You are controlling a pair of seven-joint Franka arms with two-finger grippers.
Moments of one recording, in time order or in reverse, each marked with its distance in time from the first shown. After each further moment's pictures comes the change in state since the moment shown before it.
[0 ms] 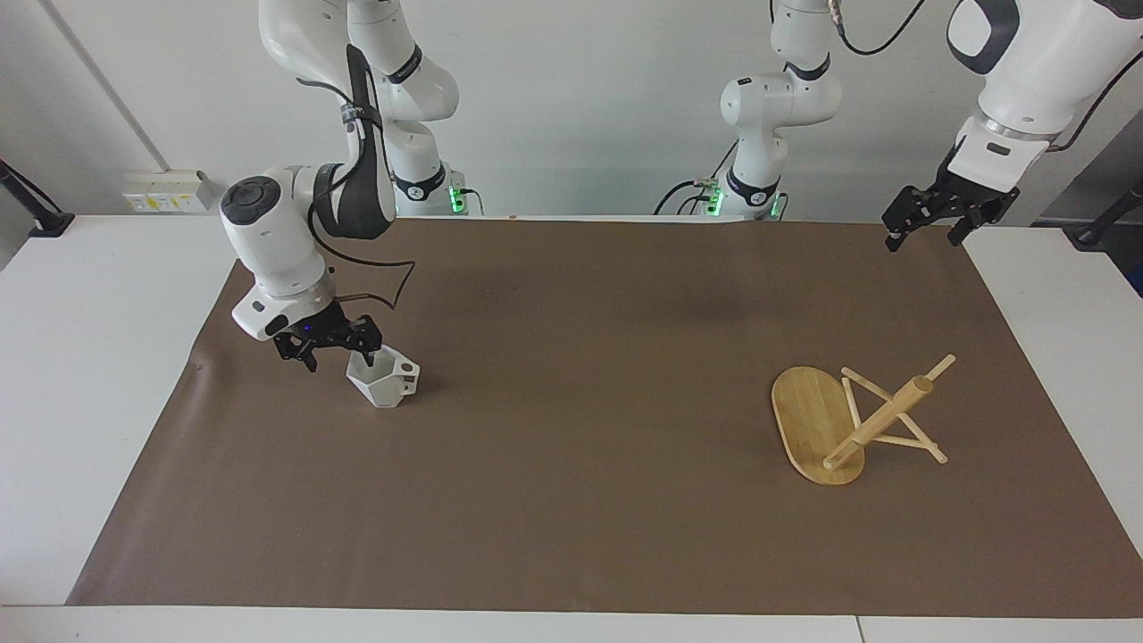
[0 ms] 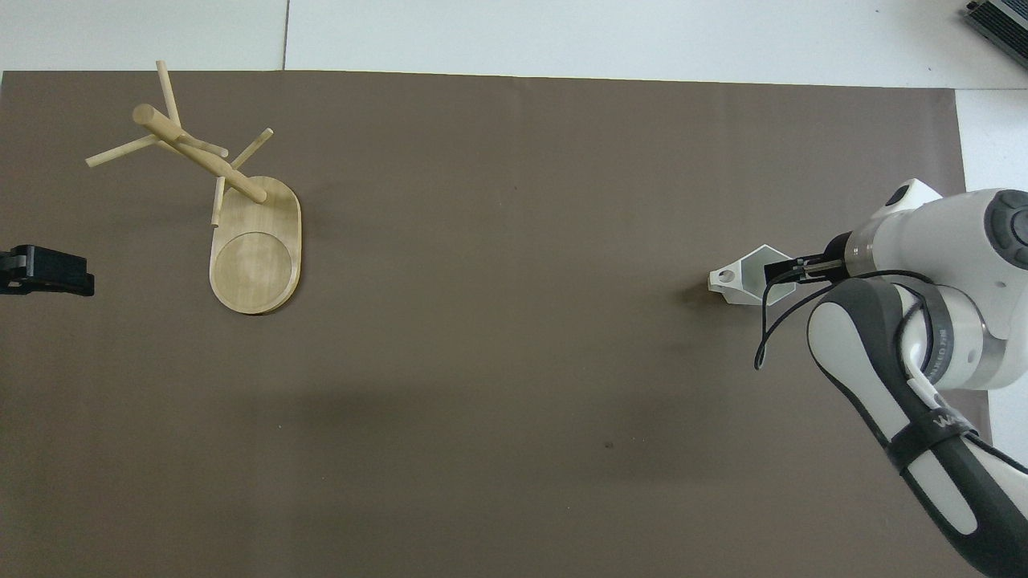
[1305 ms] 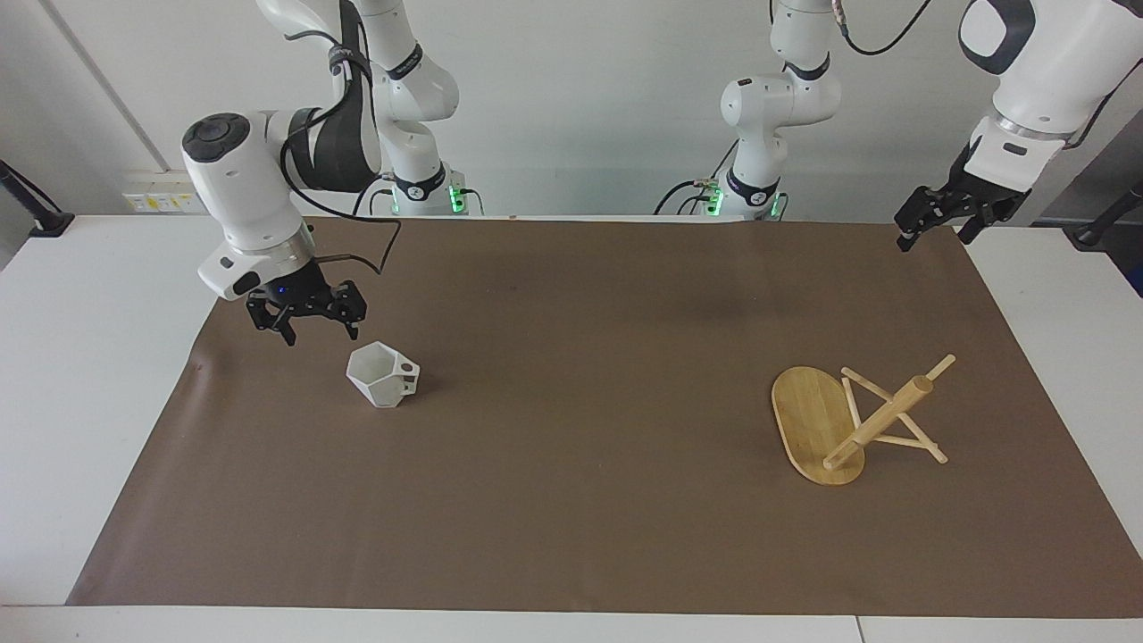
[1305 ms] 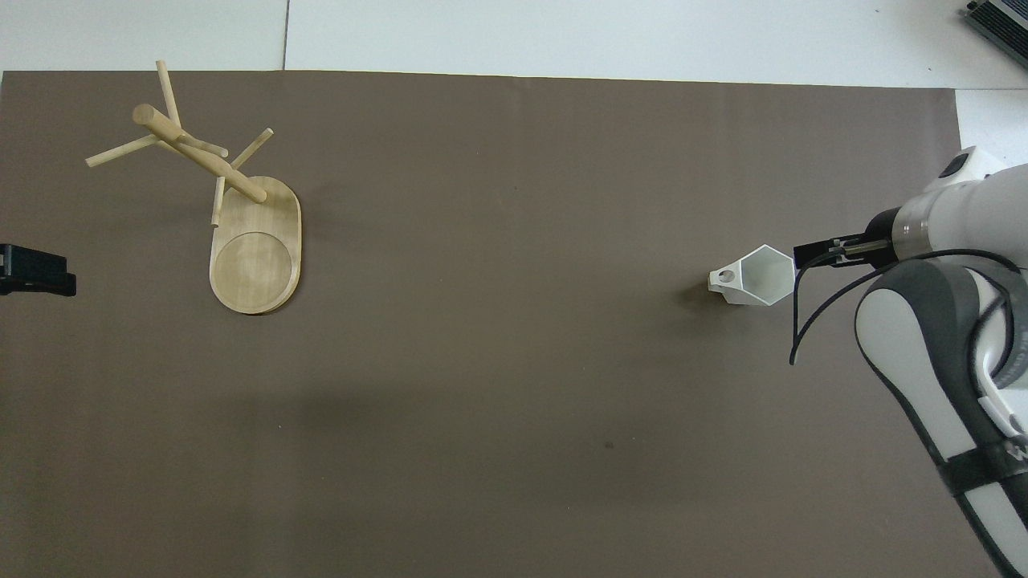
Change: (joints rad) left arm 0.036 0.000 0.004 0.000 0.001 0.000 0.000; right arm 0.000 -0.055 0.001 0.114 -0.002 -0.143 -0.003
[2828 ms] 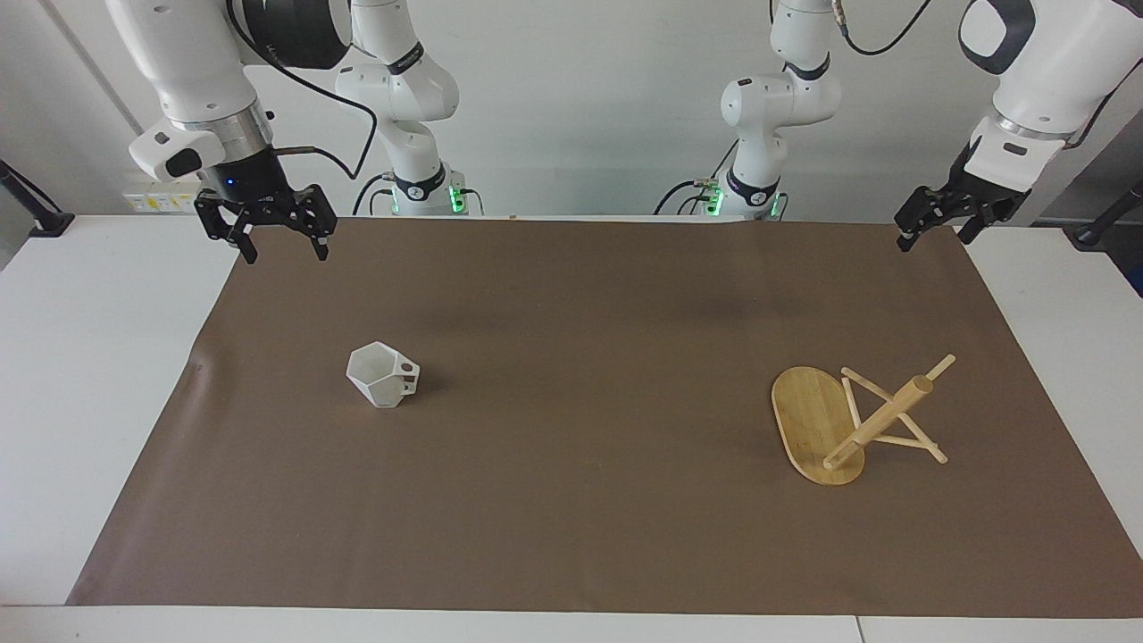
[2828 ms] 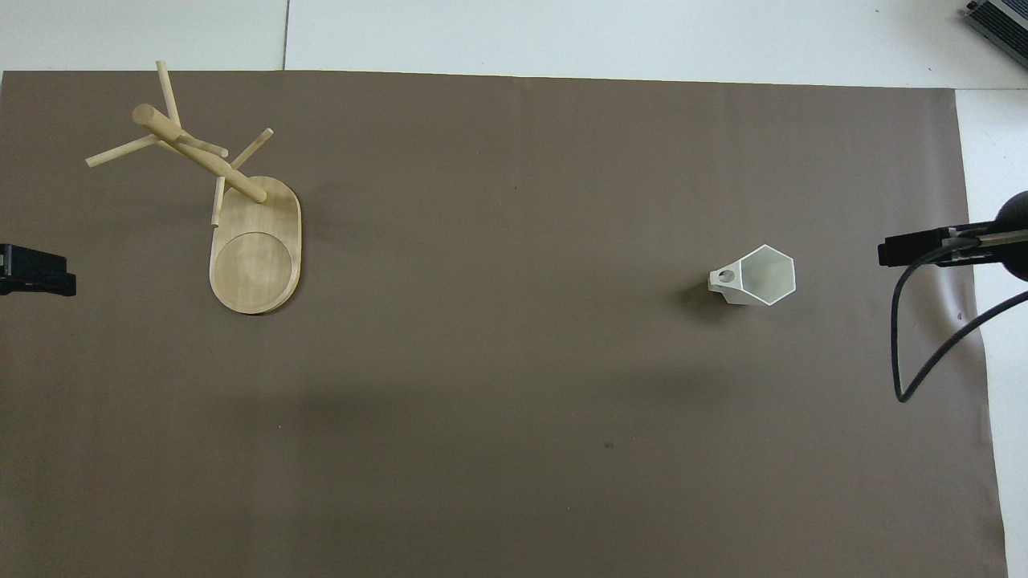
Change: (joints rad) left arm 0.000 0.000 0.000 0.000 0.000 0.000 0.000; right arm -0.001 -0.146 0.000 0.246 -0.004 -0.382 0.050
